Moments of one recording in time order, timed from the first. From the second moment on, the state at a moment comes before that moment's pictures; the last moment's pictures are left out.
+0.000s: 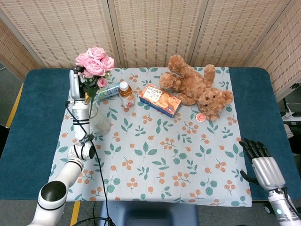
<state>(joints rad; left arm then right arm) -1.16 -2.03 -0.54 -0.18 1.12 1.19 -1.19 0.11 -1.08 -0.02 -1.69 -1.53 1.36 -0.09</state>
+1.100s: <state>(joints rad) -0.86 -1.98 -0.34 -0.38 1.29 1.44 -1.20 0.10 -1.07 -0.04 -1.71 -1.59 1.38 -0.07</state>
